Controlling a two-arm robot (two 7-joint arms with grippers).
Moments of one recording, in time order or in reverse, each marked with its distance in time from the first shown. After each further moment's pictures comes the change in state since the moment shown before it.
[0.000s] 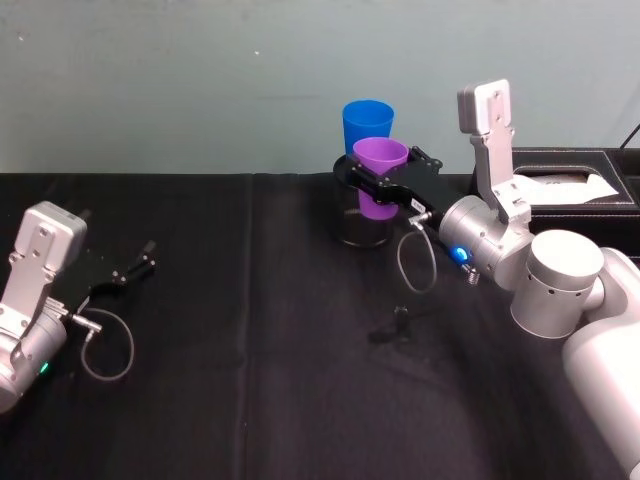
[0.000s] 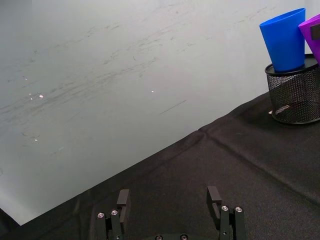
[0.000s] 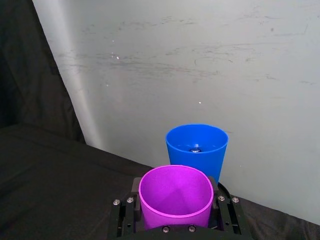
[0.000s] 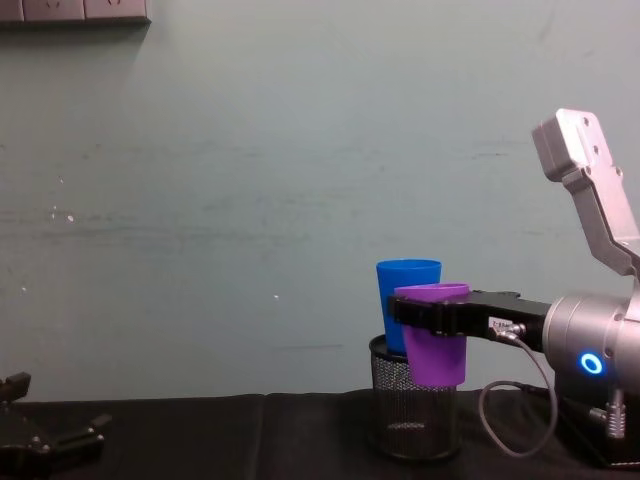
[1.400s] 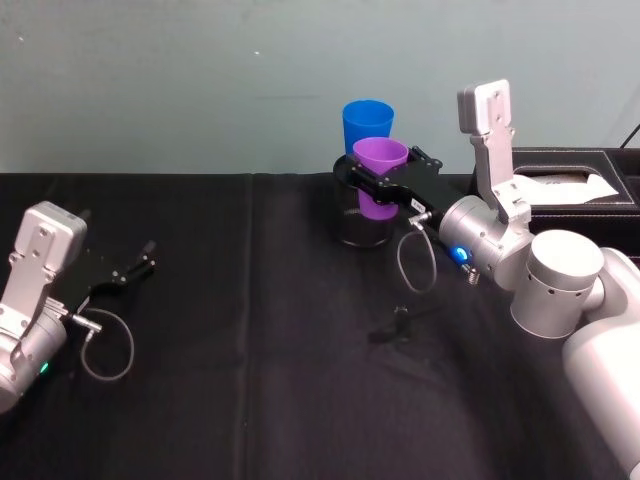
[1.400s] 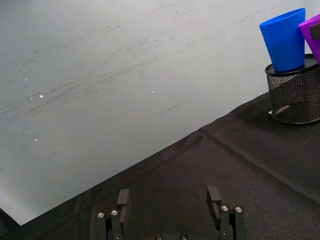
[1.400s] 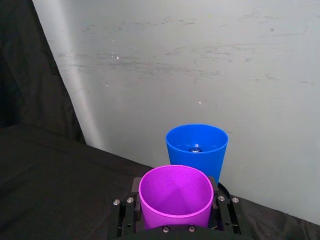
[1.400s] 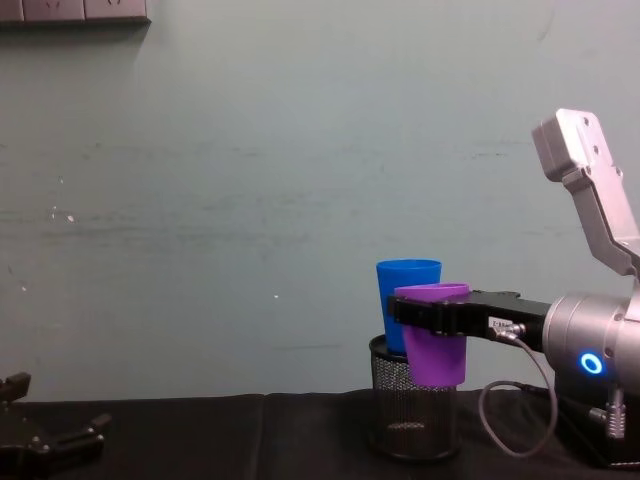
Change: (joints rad) left arm 0.000 0.000 0.000 0.000 0.000 0.000 0.000; right arm 0.000 0.000 0.000 0.000 0.000 0.000 0.000
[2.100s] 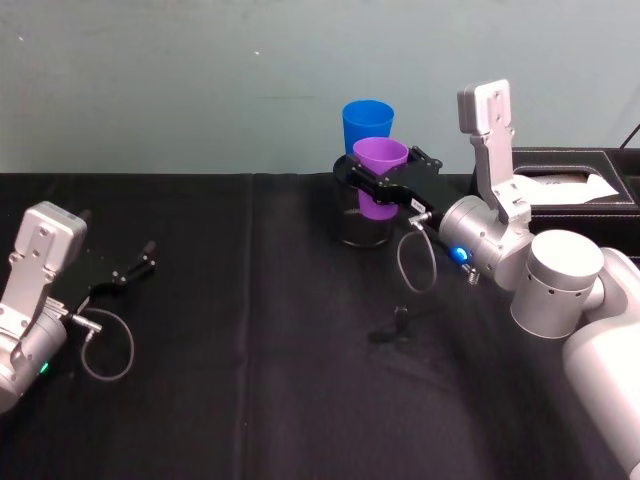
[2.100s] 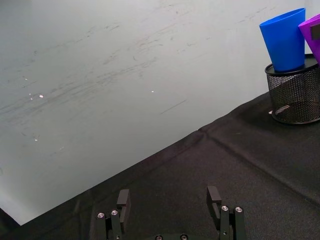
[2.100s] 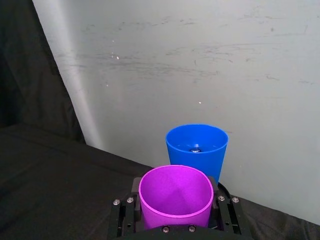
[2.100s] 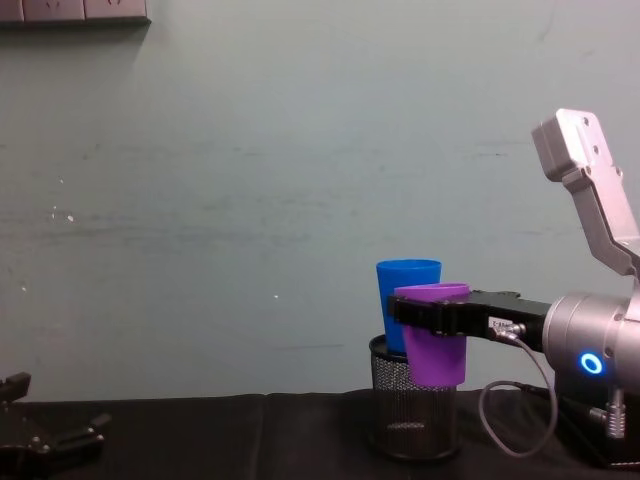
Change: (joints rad) left arm 0.000 0.000 0.000 0.000 0.000 0.000 0.000; right arm 0.000 0.000 0.000 0.000 0.000 0.000 0.000
